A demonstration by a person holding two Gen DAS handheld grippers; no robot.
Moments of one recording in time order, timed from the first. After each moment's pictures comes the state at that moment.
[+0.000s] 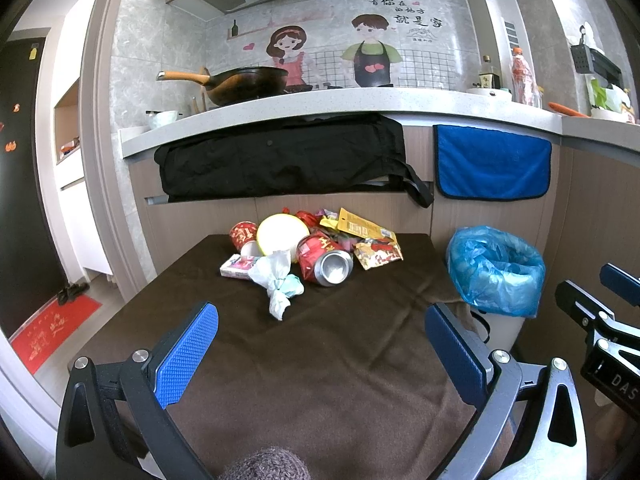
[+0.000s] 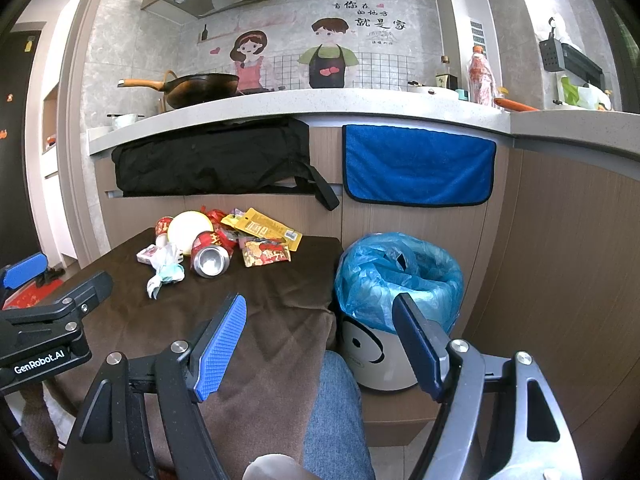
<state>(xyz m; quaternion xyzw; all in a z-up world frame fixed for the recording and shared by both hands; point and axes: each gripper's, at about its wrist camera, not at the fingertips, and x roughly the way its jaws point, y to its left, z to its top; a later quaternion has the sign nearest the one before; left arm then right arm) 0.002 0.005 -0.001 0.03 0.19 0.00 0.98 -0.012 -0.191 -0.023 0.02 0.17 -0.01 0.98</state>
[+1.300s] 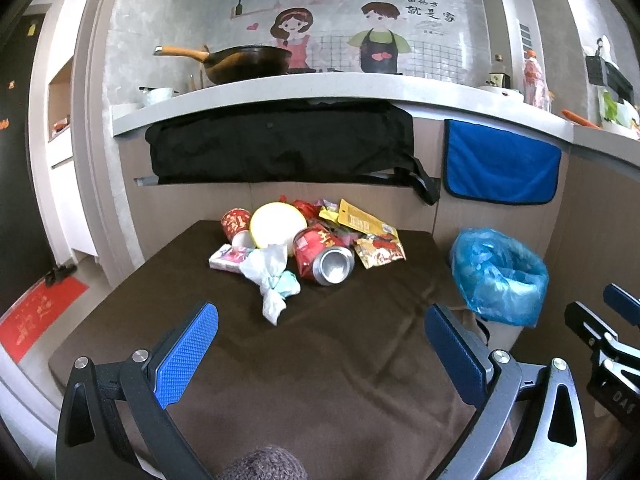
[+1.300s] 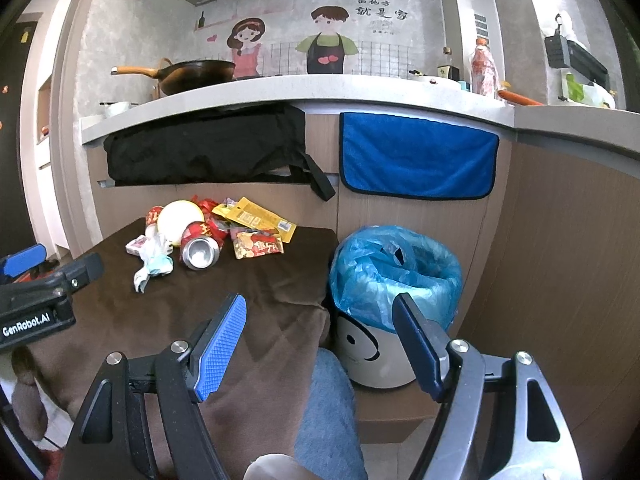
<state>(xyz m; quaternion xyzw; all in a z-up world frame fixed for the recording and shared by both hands) 0.048 0.016 -0.011 0.00 0.22 -0.02 0.98 0.012 -0.198 -0.031 0.01 0.20 -0.02 0.98</state>
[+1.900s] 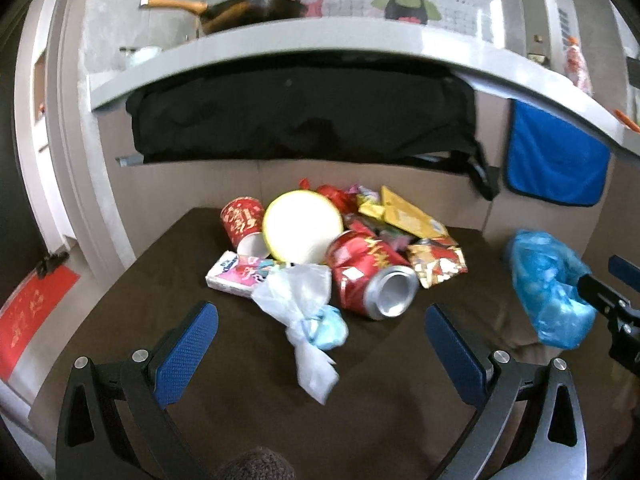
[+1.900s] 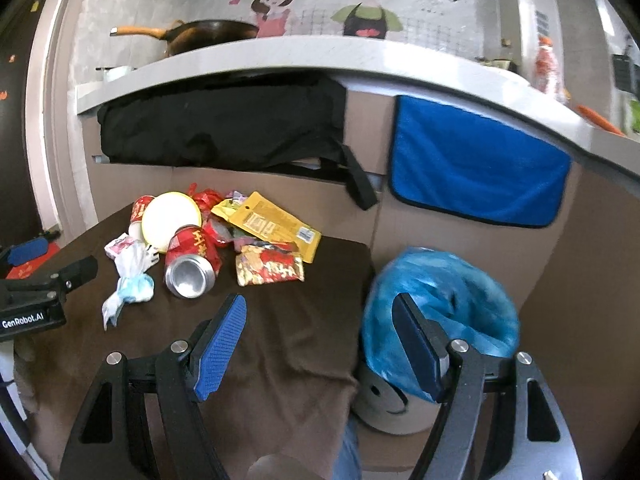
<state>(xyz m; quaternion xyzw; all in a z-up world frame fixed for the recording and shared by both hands) 0.194 0.075 -0.033 -0.01 0.28 -0.02 0.96 0.158 -0.164 -0.022 -0.03 0.24 0.02 0.97</state>
